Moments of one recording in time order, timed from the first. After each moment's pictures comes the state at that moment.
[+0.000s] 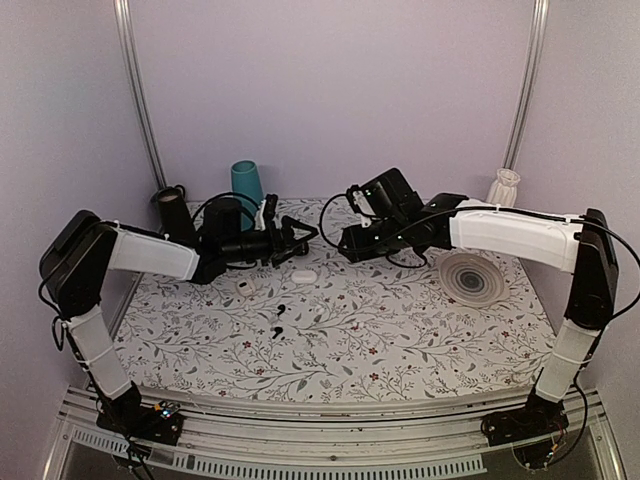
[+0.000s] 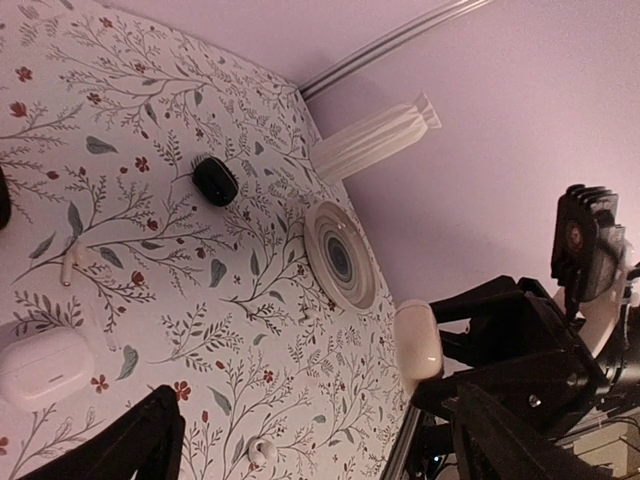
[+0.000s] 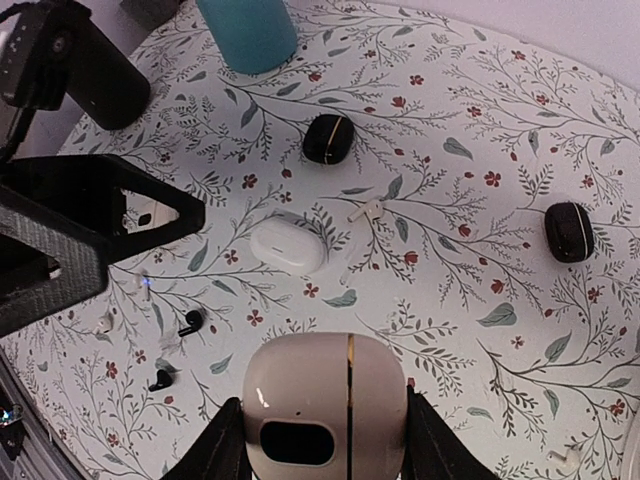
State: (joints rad) left arm -0.56 1.80 0.97 0.58 0.53 -0.87; right arm 0.84 1.79 1.48 -0.45 0.12 0.37
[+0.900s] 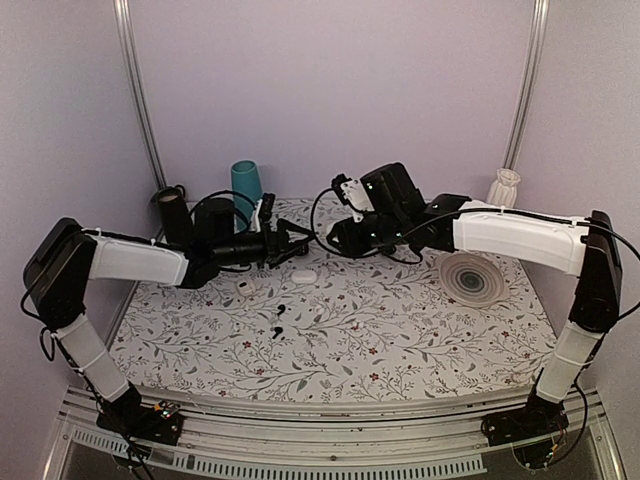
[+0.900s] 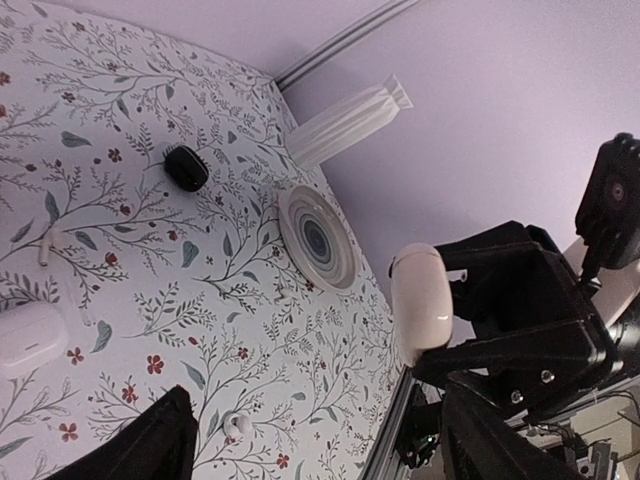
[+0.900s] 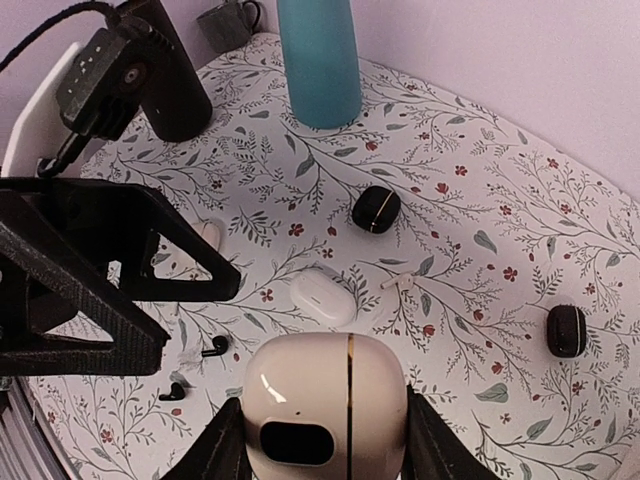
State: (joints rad) left arm -0.59 1.68 0.91 0.55 0.53 -0.85; right arm 0.88 1.77 1.48 -0.33 0.10 0.18
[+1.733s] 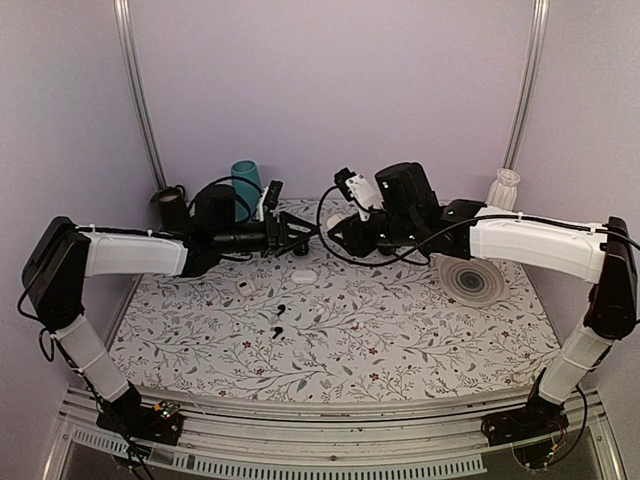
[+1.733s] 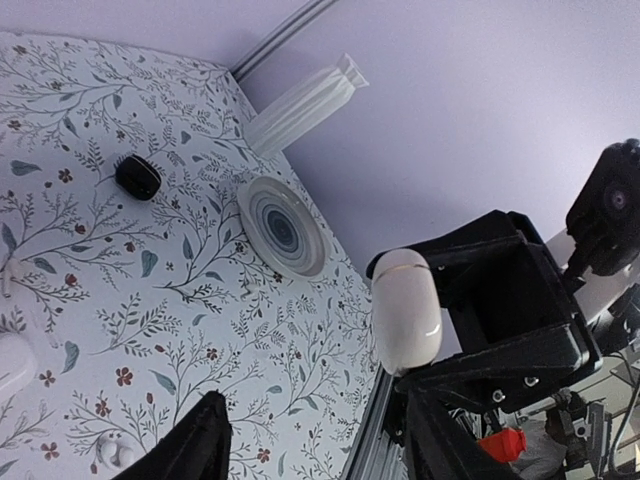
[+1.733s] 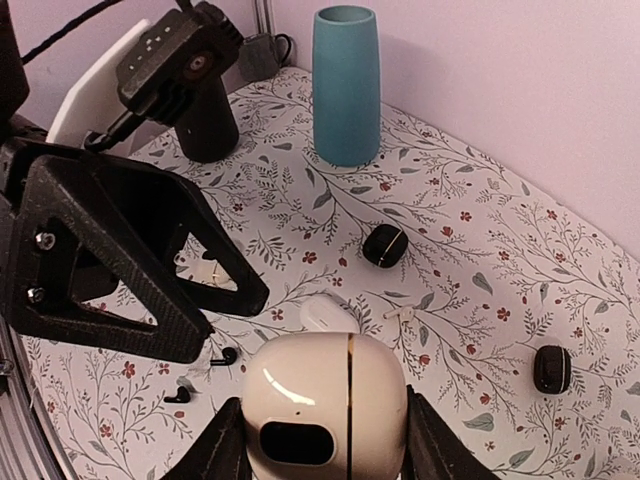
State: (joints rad) left arm -0.59 1.67 1.00 0.47 0.64 -0.78; right arm 0.88 1.68 1.39 -0.22 0.08 0.08
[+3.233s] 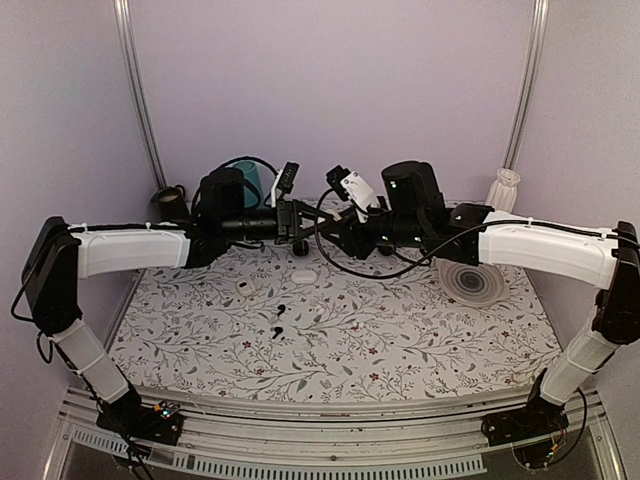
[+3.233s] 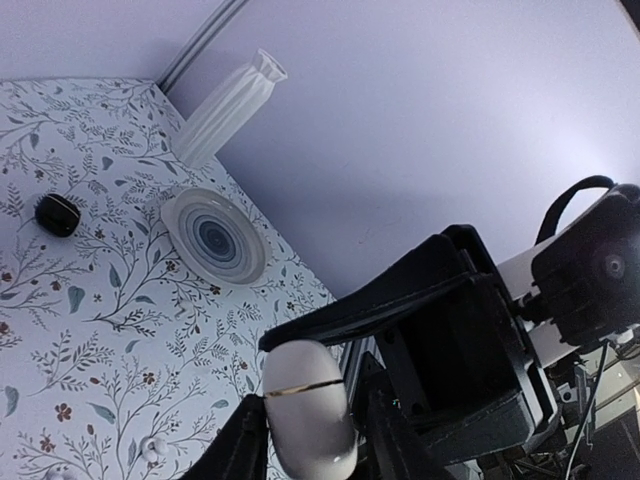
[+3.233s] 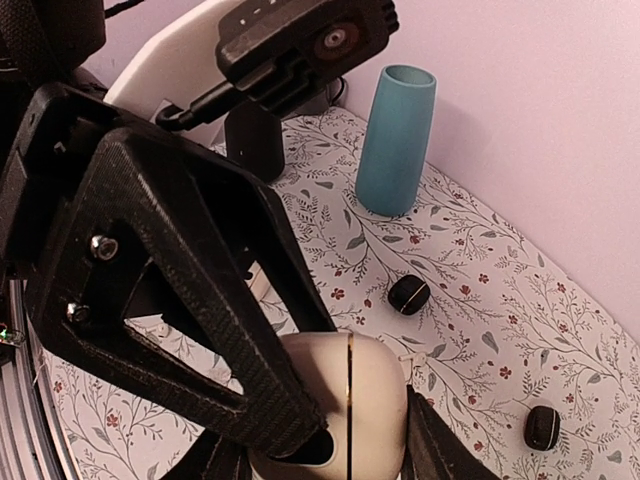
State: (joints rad) left arm -0.67 1.66 1.11 0.43 0.68 -0.75; right arm 0.92 1.61 1.33 -0.12 0.00 -0.06
